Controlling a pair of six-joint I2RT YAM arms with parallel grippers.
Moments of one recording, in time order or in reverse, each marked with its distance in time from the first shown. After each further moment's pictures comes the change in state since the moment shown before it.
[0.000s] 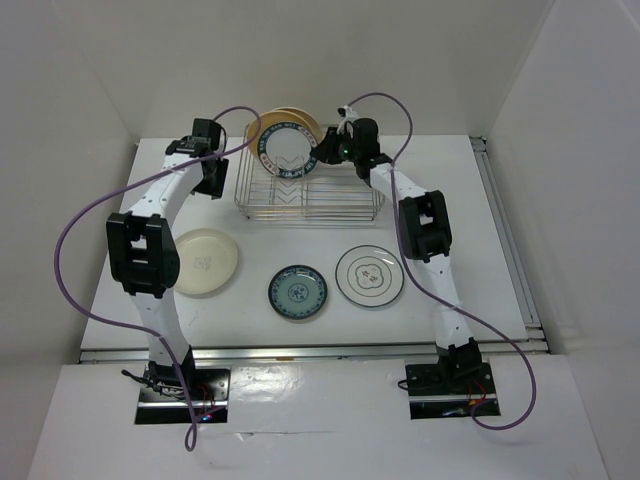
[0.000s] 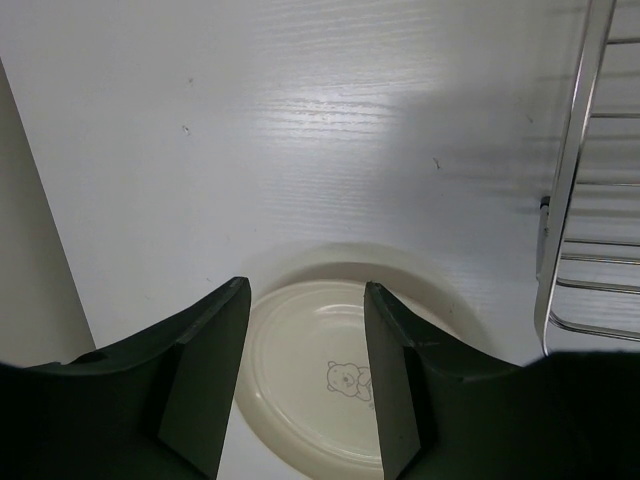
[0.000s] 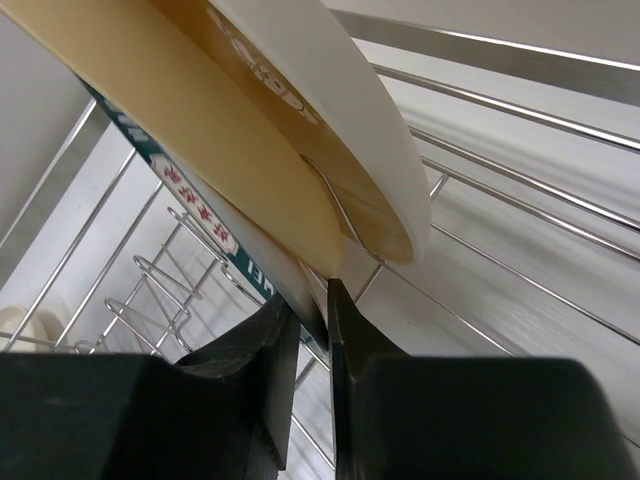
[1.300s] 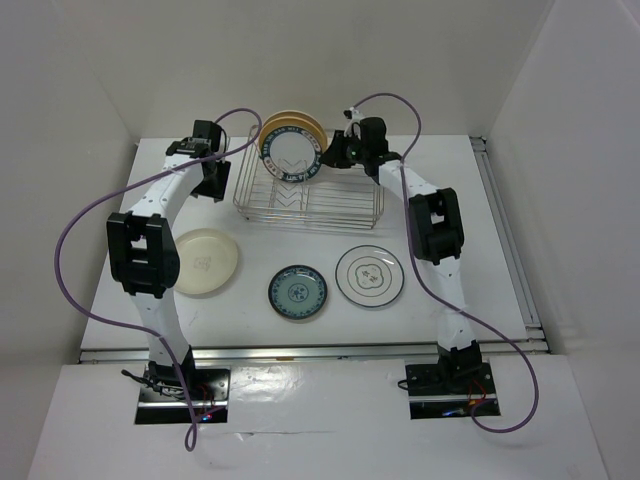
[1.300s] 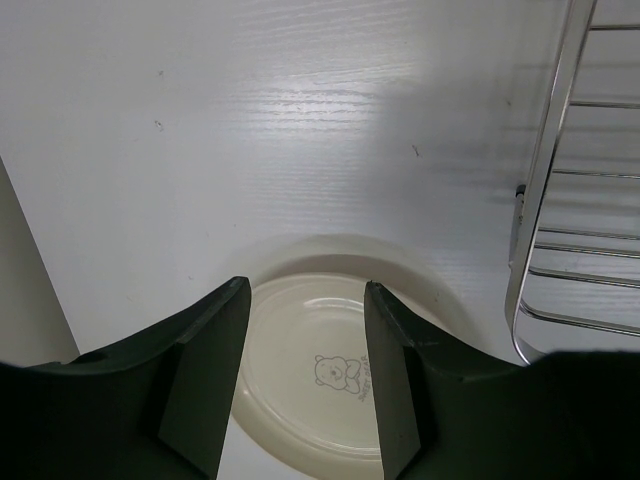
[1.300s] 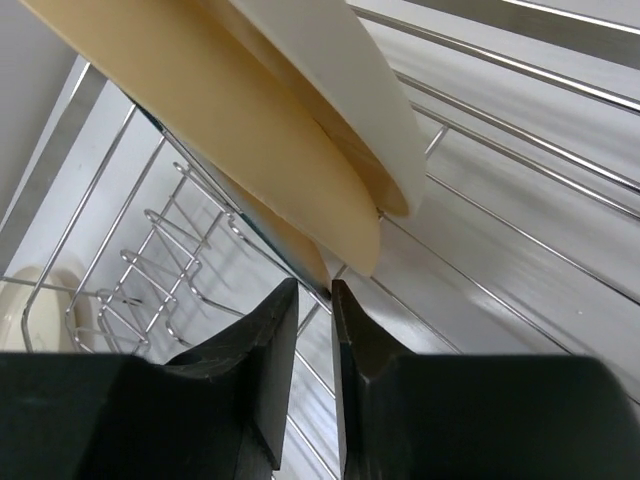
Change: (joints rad) left arm 0.000 0.000 -0.013 -0.011 0.045 0.000; right arm -0.023 -0.147 -0.158 -0.130 0.005 -0.051
